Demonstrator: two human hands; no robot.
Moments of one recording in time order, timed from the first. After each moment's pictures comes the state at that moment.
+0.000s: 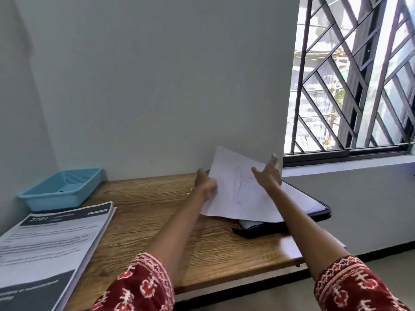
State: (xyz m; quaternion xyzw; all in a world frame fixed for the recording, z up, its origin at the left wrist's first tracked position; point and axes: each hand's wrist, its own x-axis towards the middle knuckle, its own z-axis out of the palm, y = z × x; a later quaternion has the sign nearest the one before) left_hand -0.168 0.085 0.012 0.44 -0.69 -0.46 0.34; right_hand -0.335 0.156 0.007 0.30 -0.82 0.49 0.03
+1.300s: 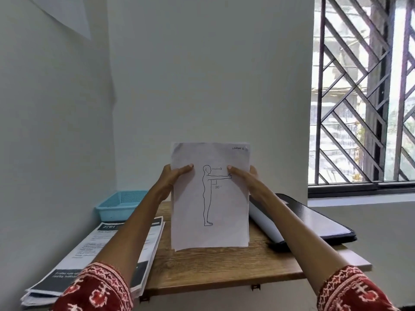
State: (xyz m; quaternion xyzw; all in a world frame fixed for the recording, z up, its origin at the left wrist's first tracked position) left_hand 0.060 0.092 0.108 0.25 -0.64 -0.52 0.51; right_hand -0.160 0.170 0.087 0.49 -0.45 0.69 -0.27
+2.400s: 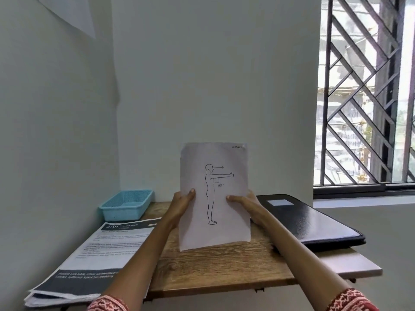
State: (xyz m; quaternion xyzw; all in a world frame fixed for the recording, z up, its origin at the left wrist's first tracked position) left_hand 0.046 0.086 0.036 0.35 -0.63 -0.50 0.49; right_hand -0.154 0.161 0.031 0.48 -0.53 0.62 -0.31
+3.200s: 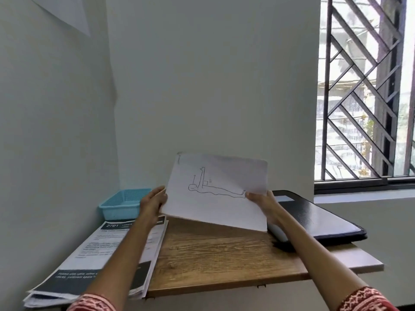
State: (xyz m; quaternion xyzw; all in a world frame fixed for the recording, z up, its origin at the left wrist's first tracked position) left_hand 0.094 0.055 0.030 0.36 -0.44 -0.60 0.57; right_hand -0.191 0.179 0.020 0.47 -0.49 0.68 -0.29
